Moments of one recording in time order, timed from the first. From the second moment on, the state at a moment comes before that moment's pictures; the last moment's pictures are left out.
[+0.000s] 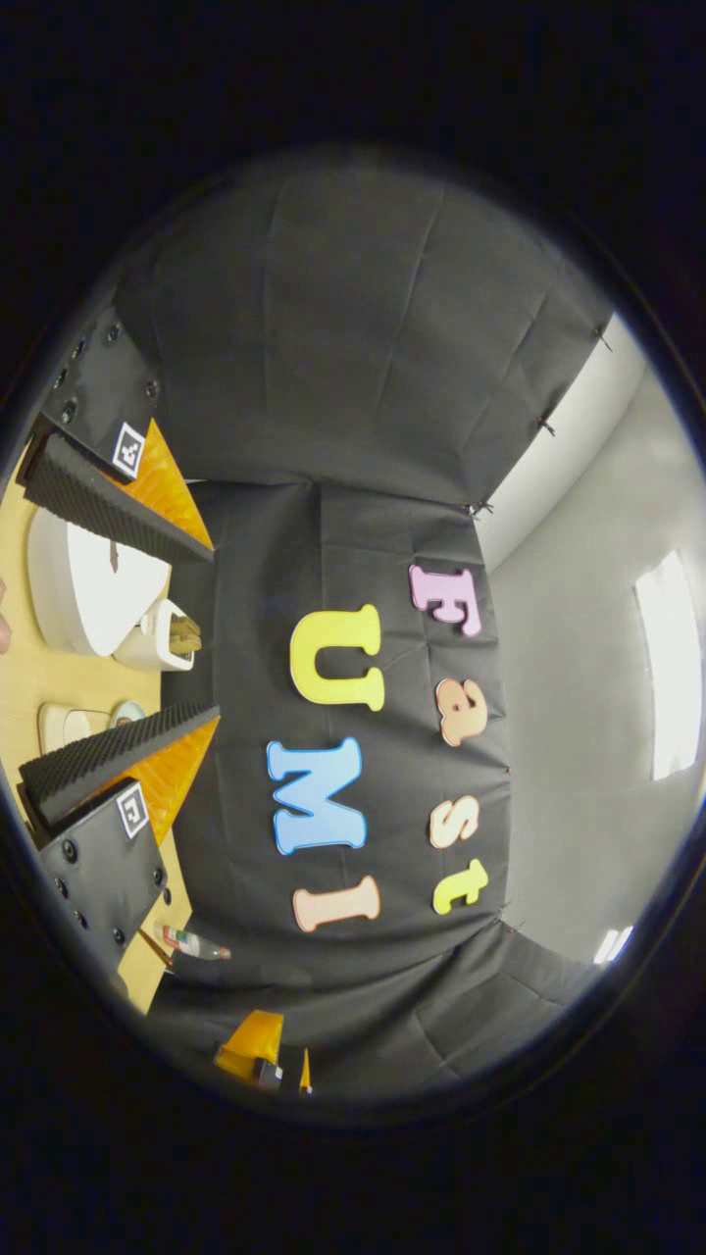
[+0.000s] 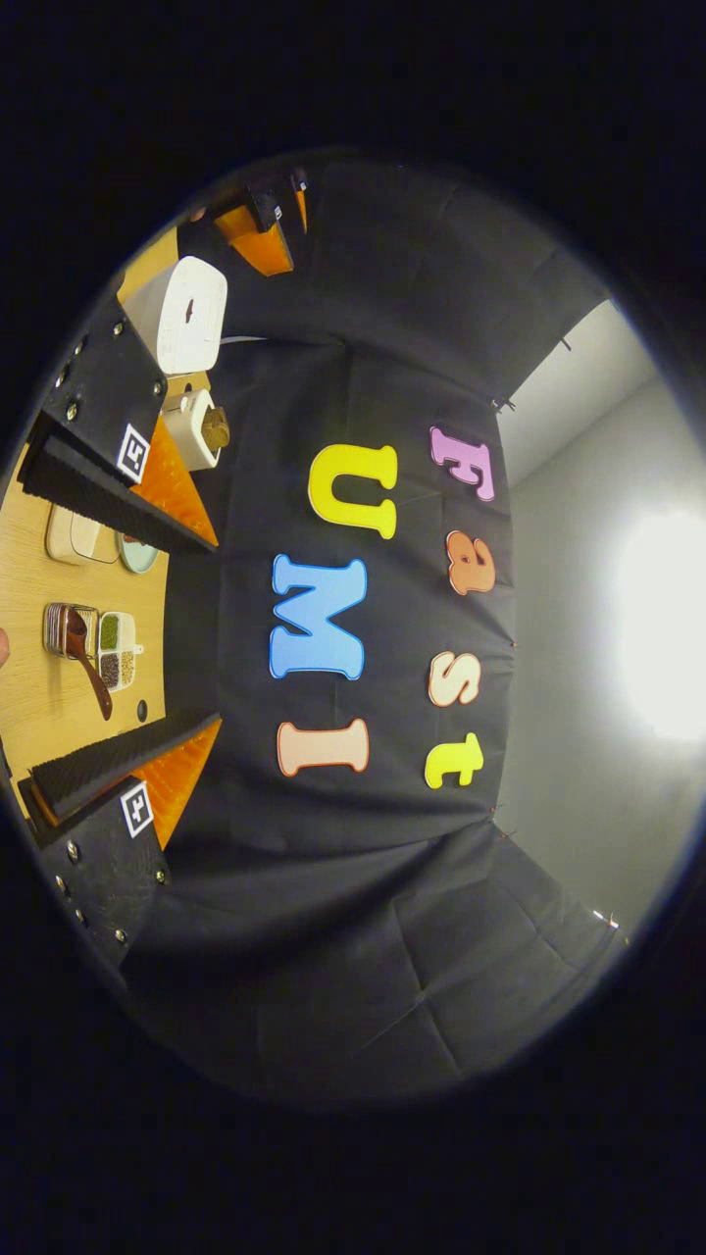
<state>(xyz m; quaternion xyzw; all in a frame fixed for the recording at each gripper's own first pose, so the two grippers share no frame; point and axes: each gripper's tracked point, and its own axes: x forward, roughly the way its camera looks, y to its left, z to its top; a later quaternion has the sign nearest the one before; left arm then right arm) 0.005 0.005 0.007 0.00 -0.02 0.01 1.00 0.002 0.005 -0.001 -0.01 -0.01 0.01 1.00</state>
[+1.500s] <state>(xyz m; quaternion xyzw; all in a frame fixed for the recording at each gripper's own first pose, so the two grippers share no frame) 0.098 0.093 -0.108 0.00 0.10 0.08 0.99 0.006 0.014 -0.002 -0.04 0.01 -0.01 1.00</state>
